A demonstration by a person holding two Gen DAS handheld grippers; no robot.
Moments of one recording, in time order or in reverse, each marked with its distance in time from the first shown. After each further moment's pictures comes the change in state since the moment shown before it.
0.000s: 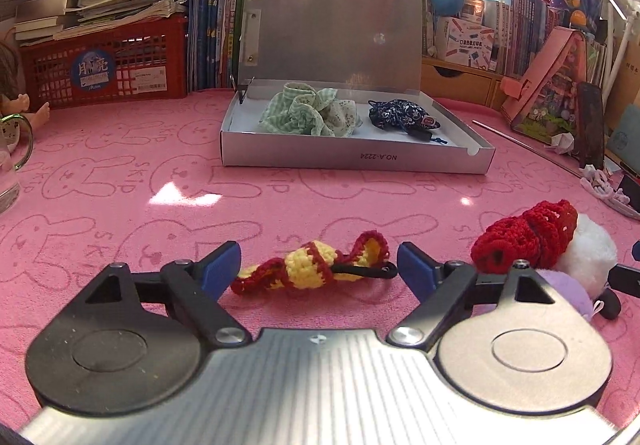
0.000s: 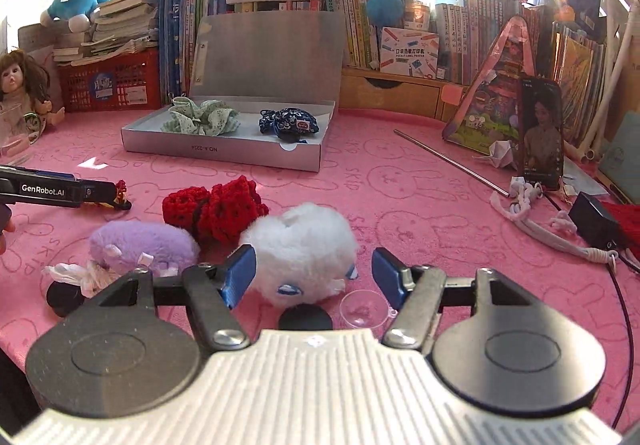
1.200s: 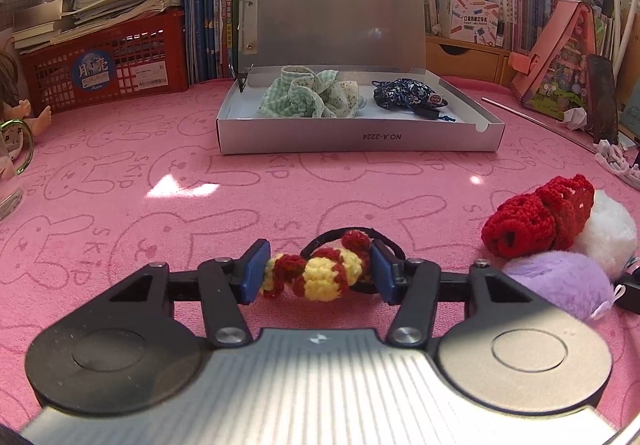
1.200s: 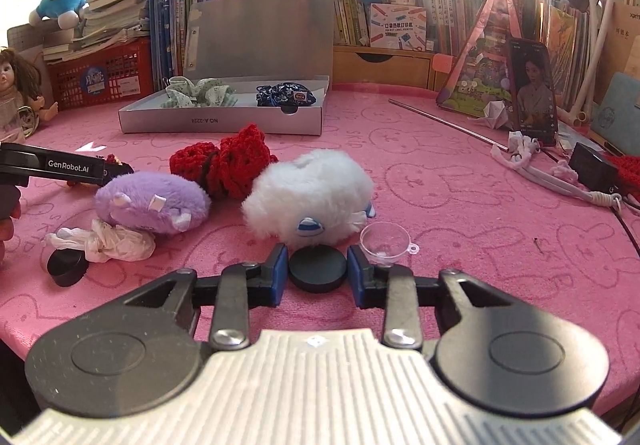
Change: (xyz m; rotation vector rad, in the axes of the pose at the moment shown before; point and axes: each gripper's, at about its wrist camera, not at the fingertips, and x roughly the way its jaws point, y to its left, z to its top) left arm 0.009 -0.012 -0.004 0.055 0.040 0.036; right arm 0.001 0.013 -0.032 0.072 0.026 -0.013
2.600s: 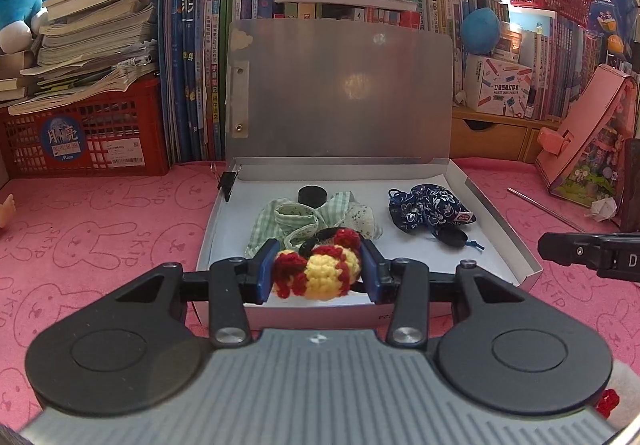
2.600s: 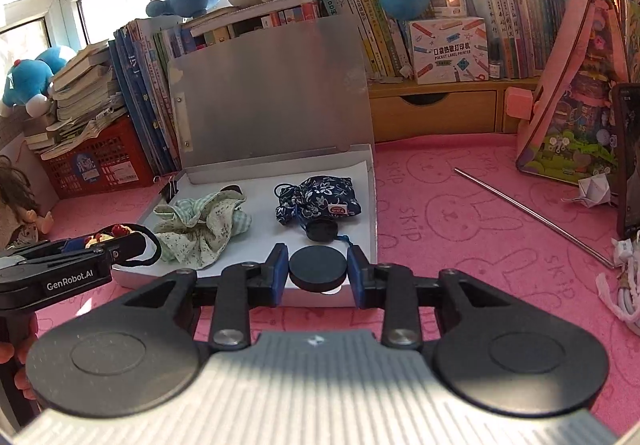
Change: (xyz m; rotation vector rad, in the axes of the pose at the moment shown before) left arm 0.076 0.007 0.134 -0.032 -0.062 0.002; right arm 0.134 -0.001 0.172 0.144 0.065 0.141
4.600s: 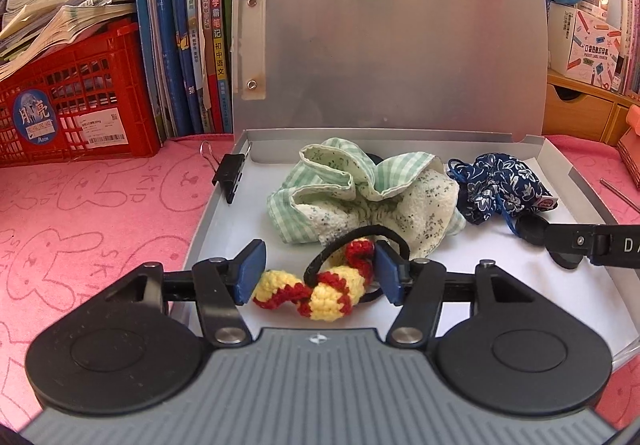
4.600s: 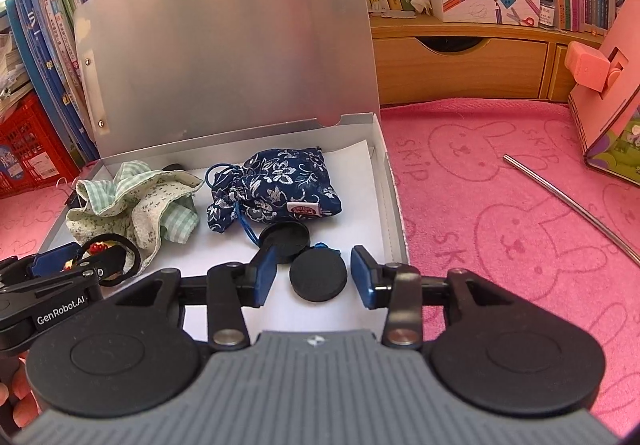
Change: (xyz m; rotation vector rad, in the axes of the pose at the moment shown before) left arm 0.125 0.023 0.016 -0.009 0.120 0.102; right arm 0.149 -0.006 0.032 0.039 0.156 -0.084
